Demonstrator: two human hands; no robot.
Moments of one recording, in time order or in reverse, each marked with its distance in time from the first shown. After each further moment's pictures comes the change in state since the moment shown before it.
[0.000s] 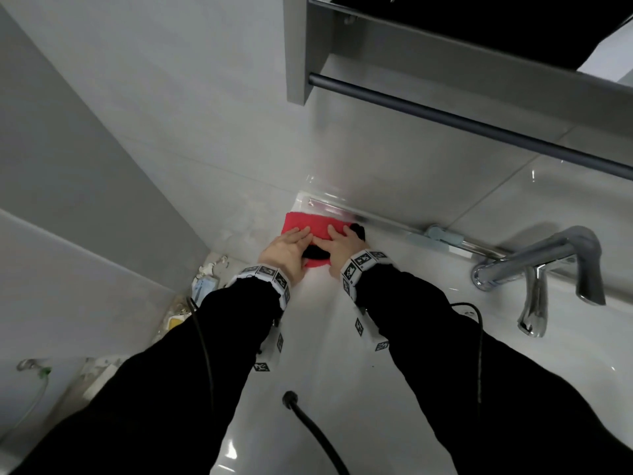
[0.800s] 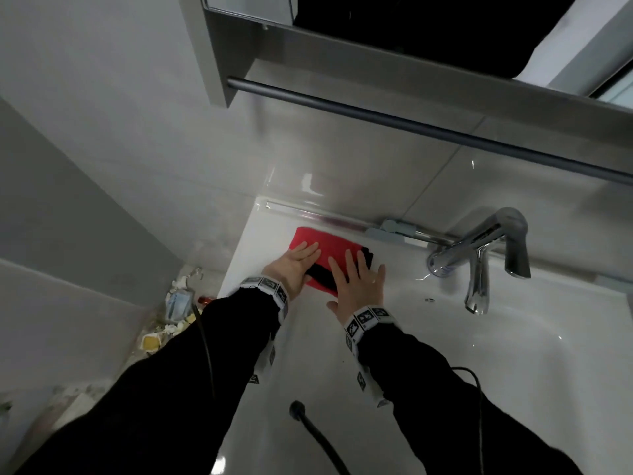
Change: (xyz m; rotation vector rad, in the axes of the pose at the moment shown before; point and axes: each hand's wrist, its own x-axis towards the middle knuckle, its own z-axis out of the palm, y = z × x) left_hand 0.013 0.064 0.023 0.053 -0.148 0.249; right_hand -0.059 0.057 0.090 -0.056 0.239 0.239
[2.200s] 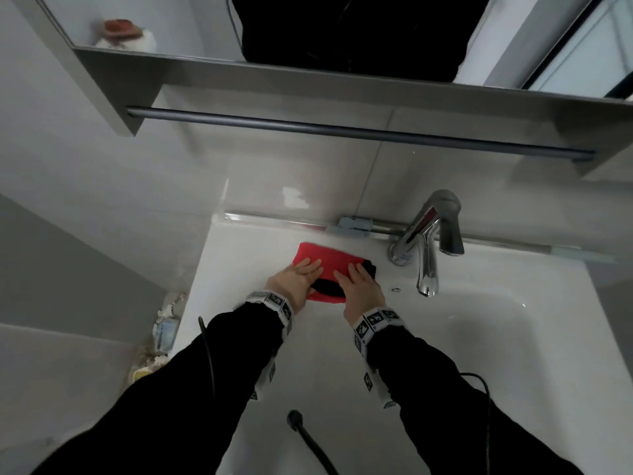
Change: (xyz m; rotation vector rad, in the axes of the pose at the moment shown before) left_hand 0.029 0.075 0.002 0.117 -0.174 0.063; right_hand -0.025 0.071 0.006 0.306 0.017 0.092
